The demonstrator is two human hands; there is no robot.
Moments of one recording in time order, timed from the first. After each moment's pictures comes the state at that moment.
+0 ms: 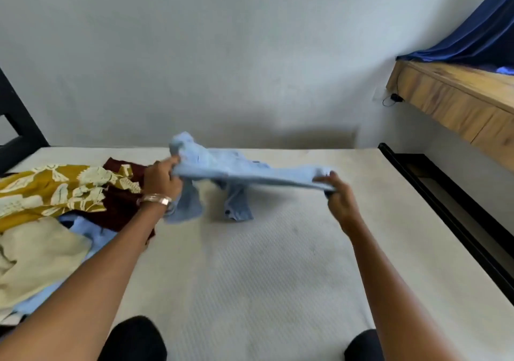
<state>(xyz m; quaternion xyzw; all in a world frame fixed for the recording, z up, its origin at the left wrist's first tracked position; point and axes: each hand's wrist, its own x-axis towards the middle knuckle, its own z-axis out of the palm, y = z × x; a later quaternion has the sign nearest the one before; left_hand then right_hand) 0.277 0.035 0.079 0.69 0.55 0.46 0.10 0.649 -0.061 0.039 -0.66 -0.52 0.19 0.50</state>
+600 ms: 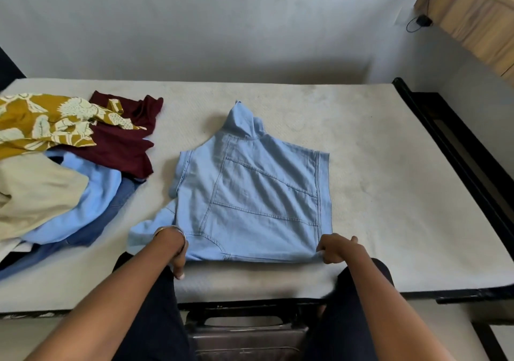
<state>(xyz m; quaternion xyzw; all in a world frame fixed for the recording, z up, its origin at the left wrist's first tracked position) 0.268 -0.086 -0.082 0.70 0.42 -0.56 0.11 0.627 -0.190 -0.117 -0.71 -0.56 0.33 -0.26</state>
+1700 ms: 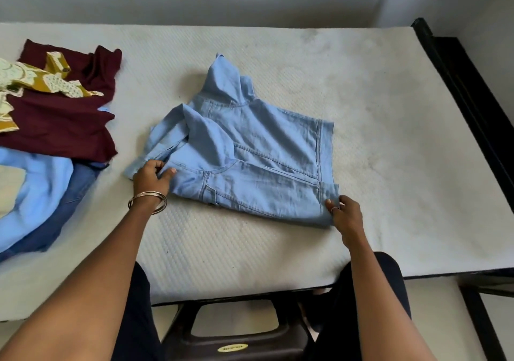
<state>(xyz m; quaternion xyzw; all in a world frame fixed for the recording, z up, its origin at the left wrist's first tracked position) 0.270 0.028 -0.165 0.59 0.71 0.24 0.29 0.666 -0.159 -0.195 -0.83 -0.23 0.36 0.35</state>
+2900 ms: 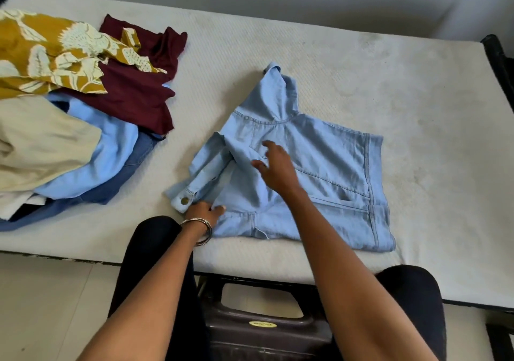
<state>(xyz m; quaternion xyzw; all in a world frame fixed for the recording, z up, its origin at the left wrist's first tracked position) 0.254 -0.079 -0.187 0.56 0.73 -0.06 0.39 0.455 -0.027 -0.133 -0.69 -0.62 0.31 0.19</state>
